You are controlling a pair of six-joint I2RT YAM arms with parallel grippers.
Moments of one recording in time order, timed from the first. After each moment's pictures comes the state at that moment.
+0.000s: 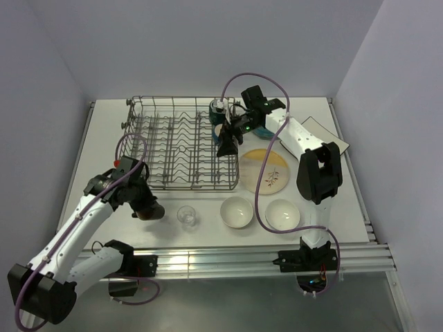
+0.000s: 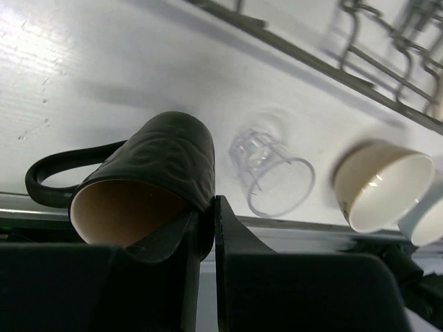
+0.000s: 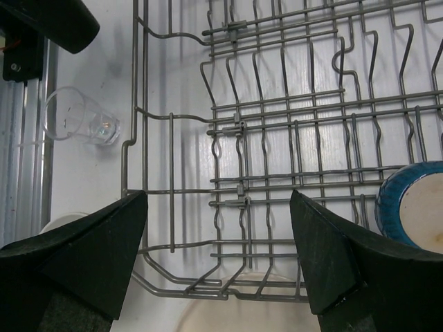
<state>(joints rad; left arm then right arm) -0.38 0.96 0.82 -1.02 0.03 -0.89 0.39 1.98 1.76 -0.85 -0.96 -0.69</state>
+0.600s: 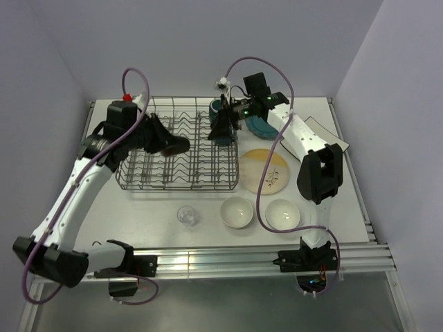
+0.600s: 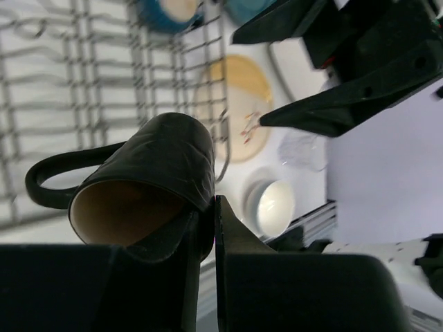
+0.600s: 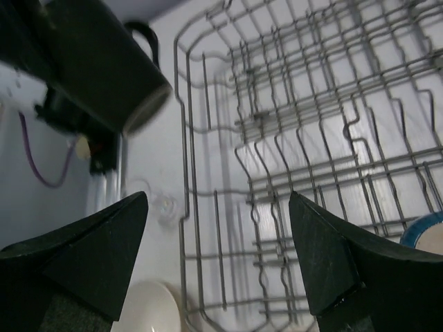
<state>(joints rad) -0.36 1.20 1.37 -0.78 0.27 -0.70 0.39 1.98 1.88 -0.72 -1.09 -0.35</state>
